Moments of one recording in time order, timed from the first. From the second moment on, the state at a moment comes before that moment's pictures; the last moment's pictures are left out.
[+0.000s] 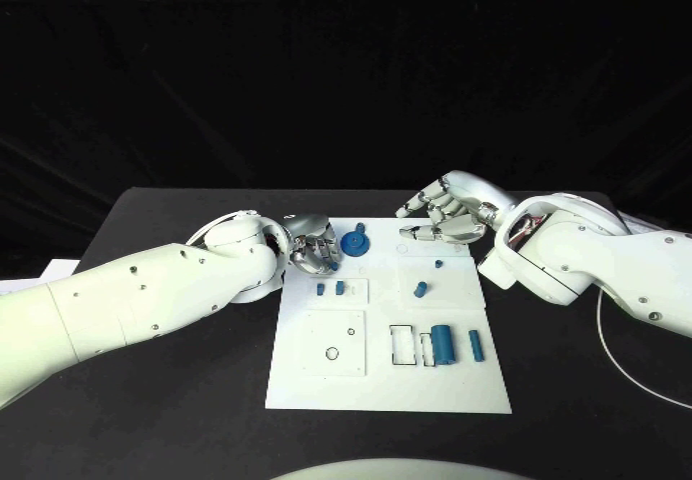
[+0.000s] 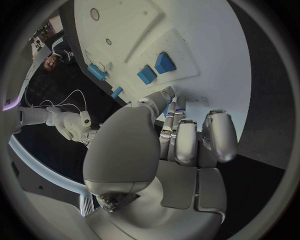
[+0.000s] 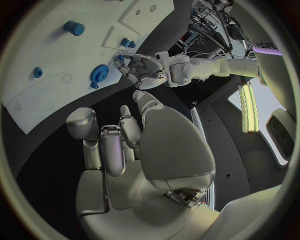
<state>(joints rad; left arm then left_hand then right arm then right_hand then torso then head) 1.19 -0.63 -0.01 1.36 -1.39 -0.09 -0.20 1.43 -0.18 0.50 0.02 0.11 1.05 0.15 0.06 0.11 1.22 0.08 0.08 0.10 1.46 -0.01 1.34 1.14 0.08 1.46 0.08 1.25 1.31 1.28 -0.94 -0.03 1.70 -1.04 -0.33 -0.07 1.41 -0.09 0.17 0.17 0.41 1.00 0.15 0.09 0.07 1.36 0.06 1.22 1.27 1.47 -0.01 1.47 1.31 0.12 1.22 0.09 1.24 0.93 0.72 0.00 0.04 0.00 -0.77</state>
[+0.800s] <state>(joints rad) 1.19 -0.73 0.00 1.42 -1.30 -0.11 -0.18 1.42 -0.19 0.56 0.00 0.11 1.04 0.17 0.07 0.09 1.19 0.10 0.07 0.09 1.46 0.00 1.31 1.07 0.08 1.45 0.10 1.16 1.30 1.28 -0.98 -0.03 1.62 -1.17 -0.29 -0.10 1.46 -0.15 0.31 0.14 0.29 1.06 0.14 0.10 0.07 1.06 0.07 0.35 0.52 1.47 -0.02 1.31 1.23 0.14 1.13 0.09 1.11 0.76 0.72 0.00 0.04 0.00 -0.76</state>
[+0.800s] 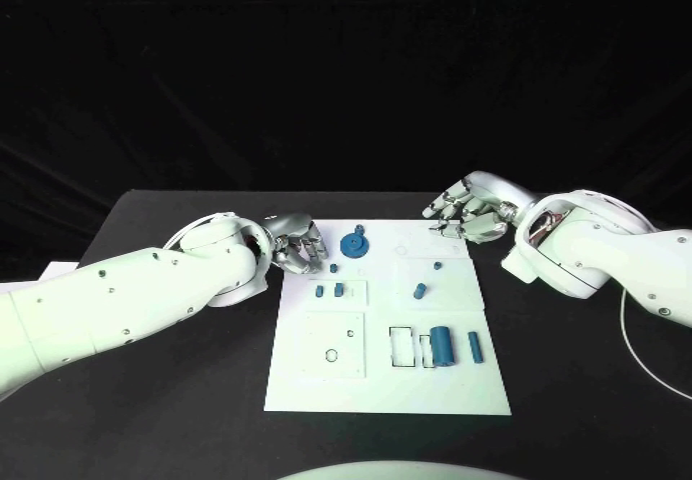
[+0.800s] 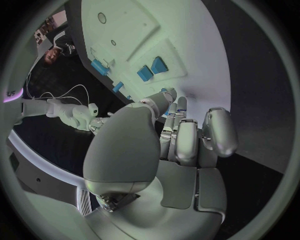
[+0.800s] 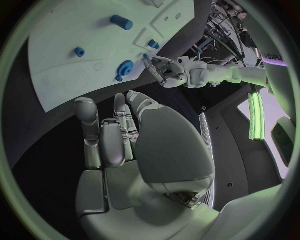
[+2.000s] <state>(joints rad) 1.19 -0.87 -0.02 1.56 0.00 -0.28 0.35 1.39 -0.16 0.52 0.00 0.12 1.08 0.17 0.09 0.08 1.21 0.09 0.11 0.10 1.33 0.00 1.12 0.76 0.14 1.30 0.10 0.79 1.09 1.21 -0.91 -0.04 1.57 -1.77 -0.06 -0.23 1.45 -0.17 0.38 0.11 0.19 1.12 0.12 0.08 0.07 1.10 0.07 0.13 0.16 1.46 -0.01 1.28 1.21 0.15 1.12 0.09 1.10 0.75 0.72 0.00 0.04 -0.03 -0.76</state>
